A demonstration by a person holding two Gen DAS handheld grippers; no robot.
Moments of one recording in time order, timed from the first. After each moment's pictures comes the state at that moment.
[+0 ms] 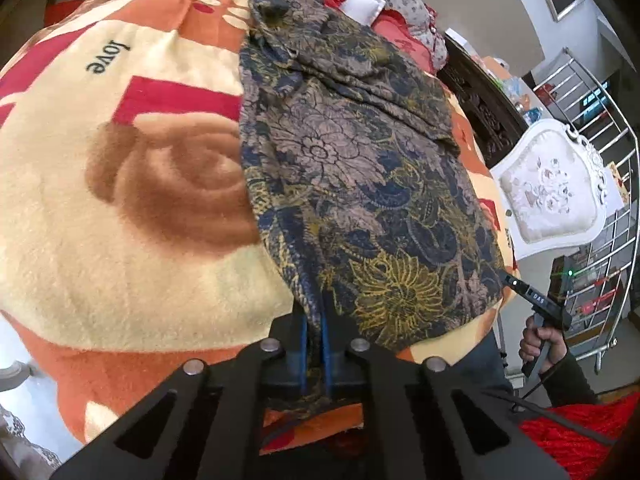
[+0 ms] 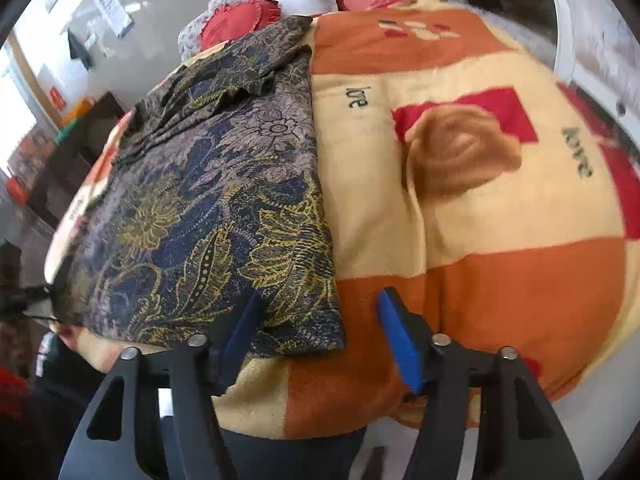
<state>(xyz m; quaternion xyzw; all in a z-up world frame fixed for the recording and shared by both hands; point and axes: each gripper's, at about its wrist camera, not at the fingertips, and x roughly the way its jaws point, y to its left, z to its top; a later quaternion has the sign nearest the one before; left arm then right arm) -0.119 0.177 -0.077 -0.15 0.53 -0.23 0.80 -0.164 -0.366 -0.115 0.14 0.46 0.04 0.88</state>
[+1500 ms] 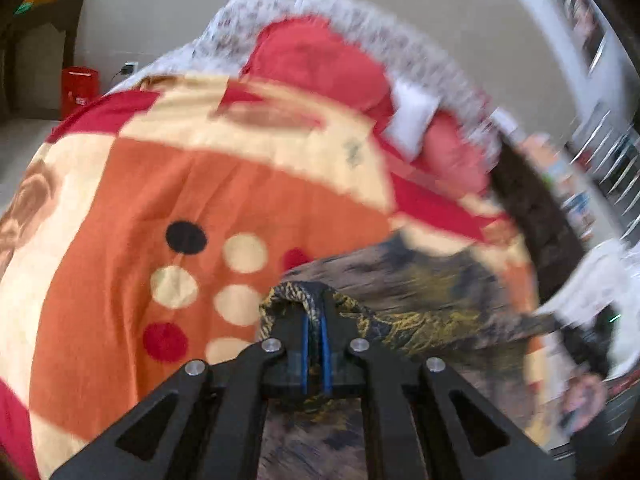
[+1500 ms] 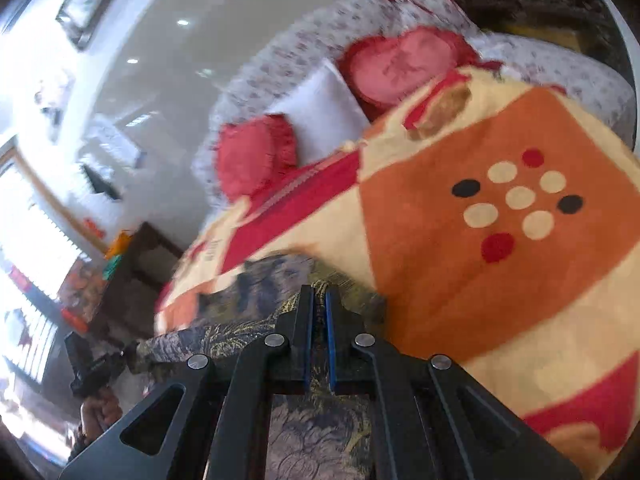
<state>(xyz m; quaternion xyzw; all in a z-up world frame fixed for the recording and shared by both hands) 0.228 0.163 -0.026 -0.14 0.45 -0.13 0.87 0.131 -0.406 -0.015 0.29 0.35 0.05 0.89</state>
